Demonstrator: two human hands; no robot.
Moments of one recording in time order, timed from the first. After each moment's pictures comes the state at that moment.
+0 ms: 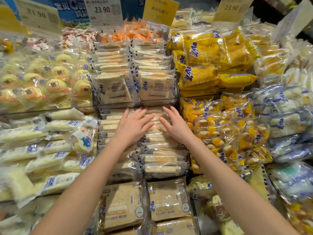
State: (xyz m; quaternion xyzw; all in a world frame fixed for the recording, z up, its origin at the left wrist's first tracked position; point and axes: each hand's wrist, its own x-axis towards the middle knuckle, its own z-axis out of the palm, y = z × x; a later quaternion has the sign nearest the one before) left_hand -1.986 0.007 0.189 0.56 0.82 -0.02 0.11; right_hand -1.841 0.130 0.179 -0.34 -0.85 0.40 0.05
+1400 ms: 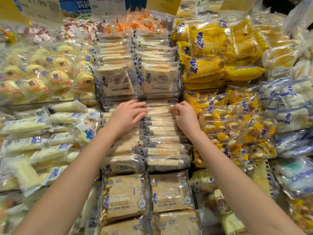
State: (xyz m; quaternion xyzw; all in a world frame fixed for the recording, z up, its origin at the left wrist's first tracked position) left_hand -2.016 -0.011 0.197 0.58 0.80 0.07 0.14; right_hand -1.835 0.142 0.172 -0.36 -0.88 0.28 0.13
